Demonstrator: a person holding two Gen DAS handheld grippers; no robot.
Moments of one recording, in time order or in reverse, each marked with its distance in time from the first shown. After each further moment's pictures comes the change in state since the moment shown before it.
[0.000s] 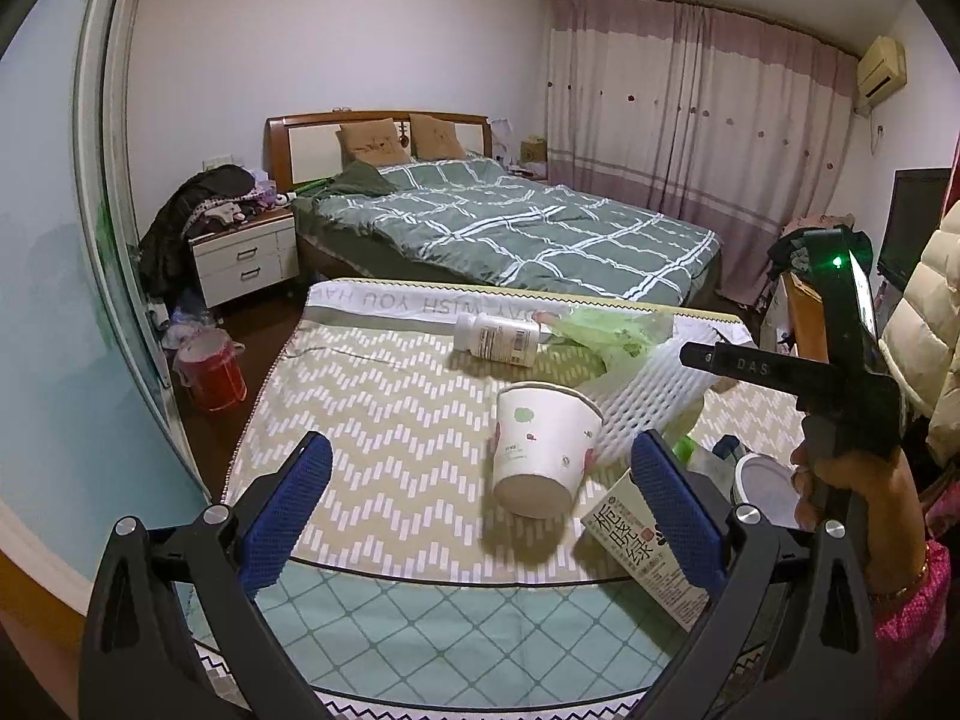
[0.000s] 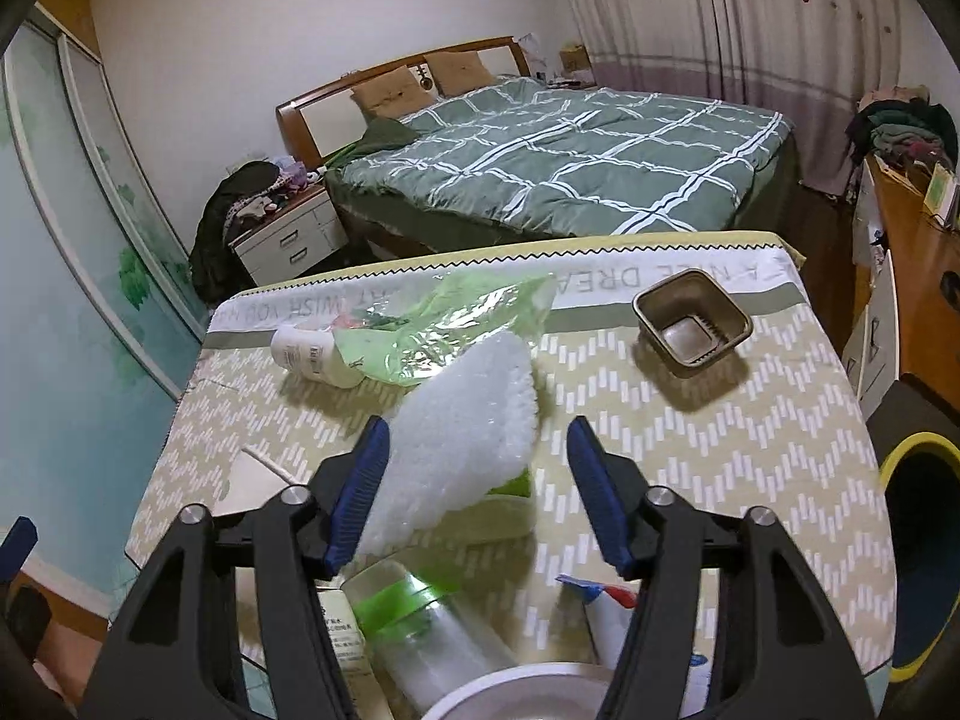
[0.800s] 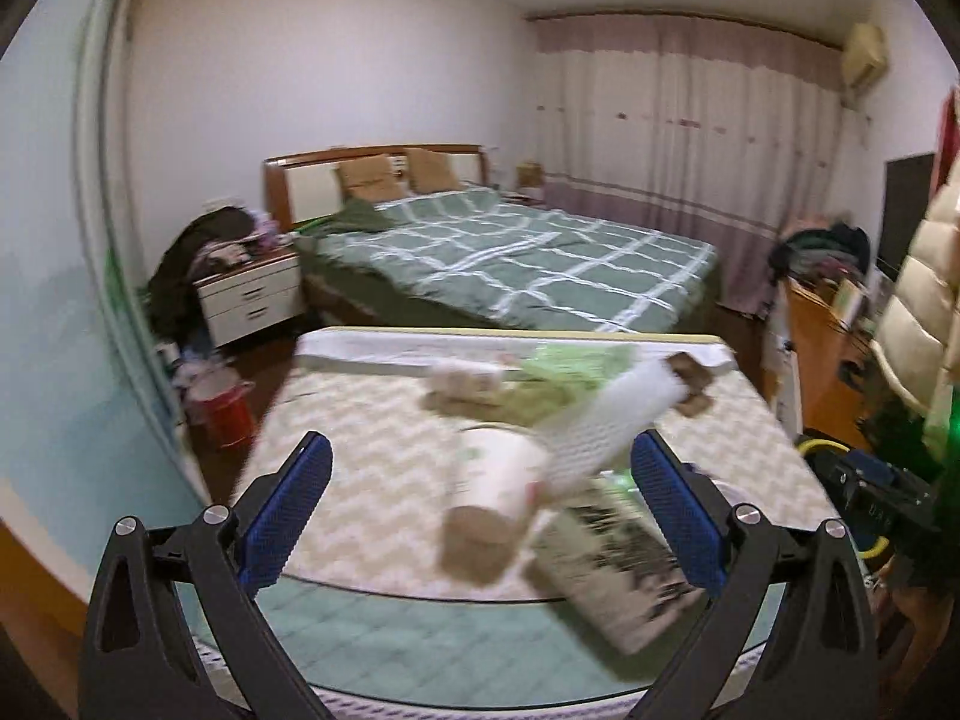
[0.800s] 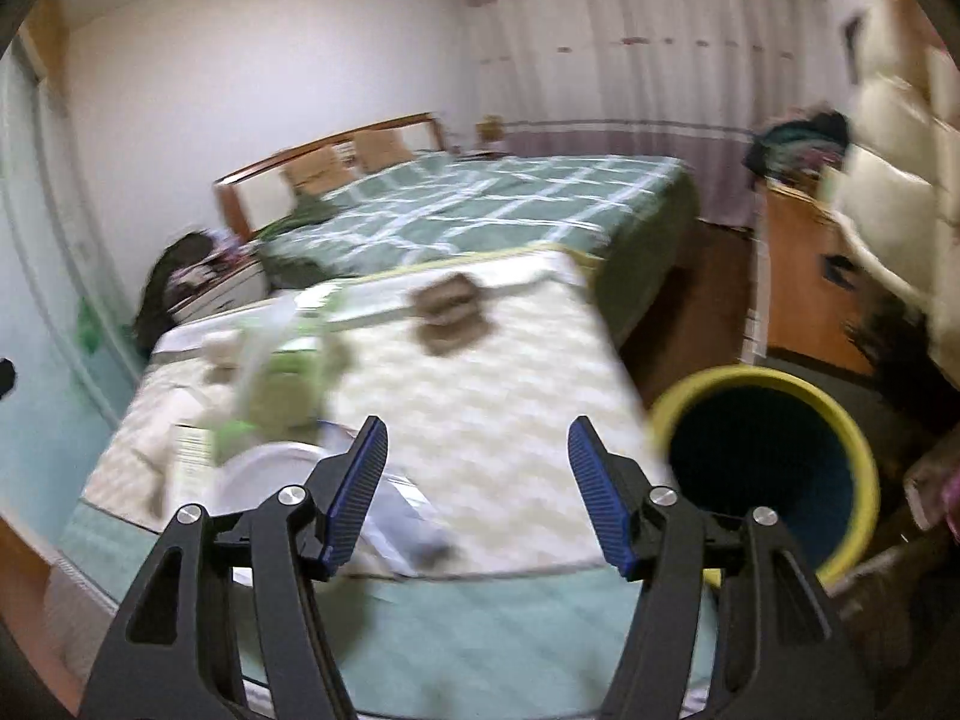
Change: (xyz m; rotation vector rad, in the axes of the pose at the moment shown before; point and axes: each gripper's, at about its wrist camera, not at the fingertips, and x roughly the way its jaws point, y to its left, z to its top) left arm -0.039 -0.027 0.017 0.038 -0.077 0.044; right arm -0.129 -0.083 -0.085 0.032 -0.196 -0.121
